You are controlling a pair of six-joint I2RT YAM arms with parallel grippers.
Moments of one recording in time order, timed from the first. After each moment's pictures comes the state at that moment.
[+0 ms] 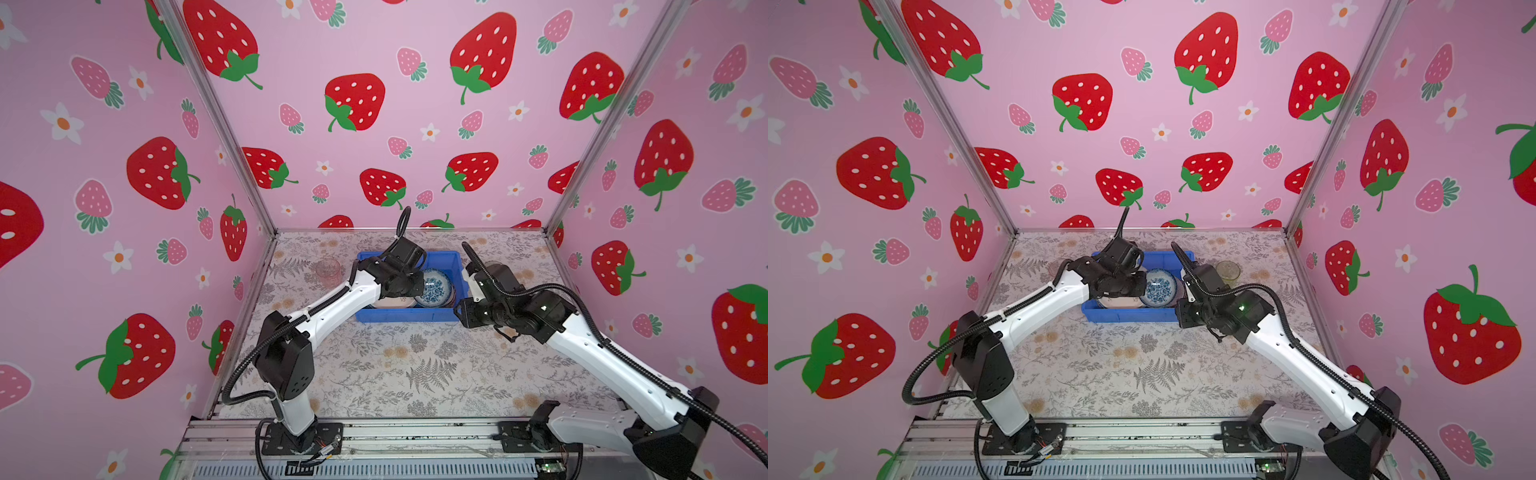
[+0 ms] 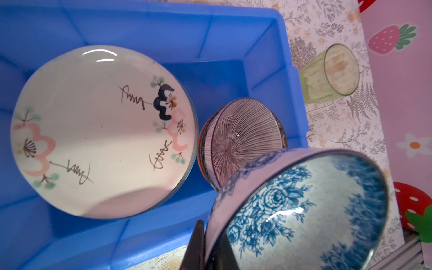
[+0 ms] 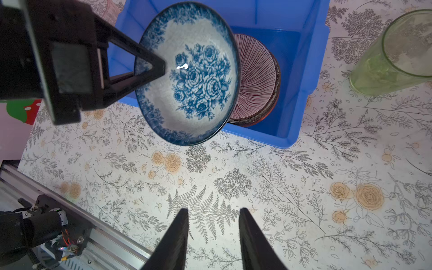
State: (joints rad) left arm -0.69 1.77 1.58 -0.74 -0.01 -0.55; right arm 0.82 1.19 1.20 -0.90 0.05 0.44
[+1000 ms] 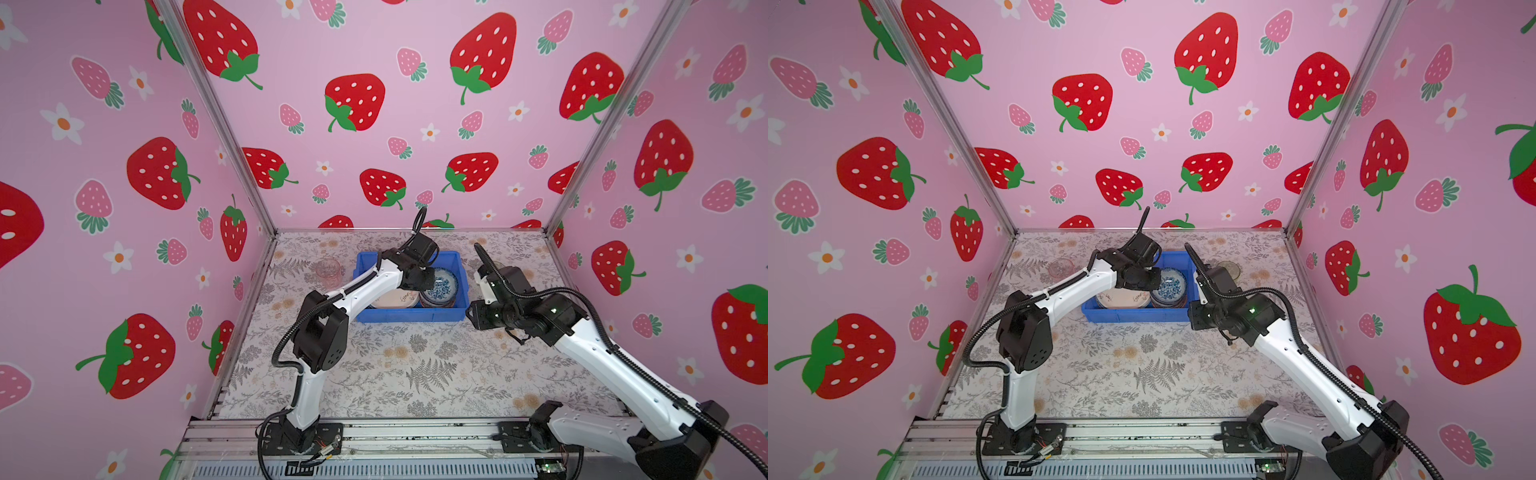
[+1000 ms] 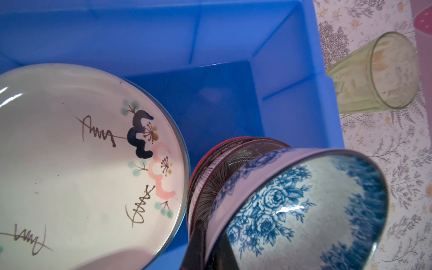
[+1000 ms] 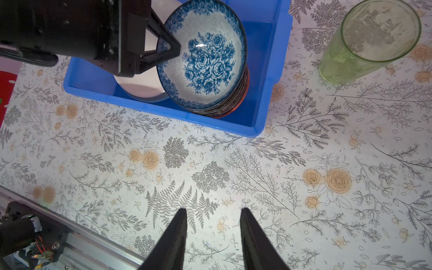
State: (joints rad) left arm -0.68 2.05 1.81 -0.78 0.00 -0.50; right arm 0.73 1.14 1.14 -0.93 0.04 0.39
